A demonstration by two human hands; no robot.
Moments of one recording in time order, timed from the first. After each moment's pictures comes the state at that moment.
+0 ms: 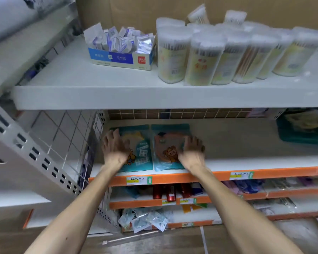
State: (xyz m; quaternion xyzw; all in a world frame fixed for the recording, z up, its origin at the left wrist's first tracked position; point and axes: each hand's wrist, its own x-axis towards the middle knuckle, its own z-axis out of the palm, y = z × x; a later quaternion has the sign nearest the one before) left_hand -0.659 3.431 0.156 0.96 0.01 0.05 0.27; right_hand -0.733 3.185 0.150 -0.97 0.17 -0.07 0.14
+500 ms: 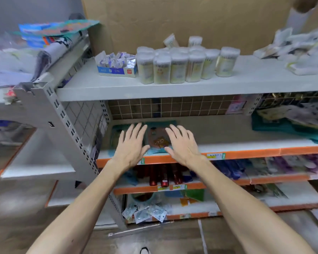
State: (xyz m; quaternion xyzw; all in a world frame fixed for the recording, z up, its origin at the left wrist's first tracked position) left_hand -0.814 3.396 0.250 0.96 -0.26 0.10 0.04; right_hand -0.861 3.185 0.249 -0.99 -0.04 -0.10 0.00
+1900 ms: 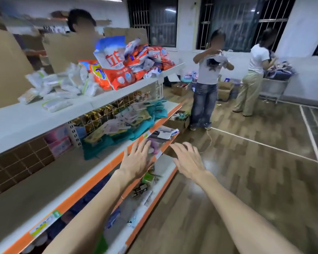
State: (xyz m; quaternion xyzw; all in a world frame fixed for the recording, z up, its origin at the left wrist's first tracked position) left_hand -1.071 2.820 0.297 0.75 -0.66 0.05 0.02; right_hand -1.275 2.734 0.284 -0.90 0.42 -0.12 -0.01
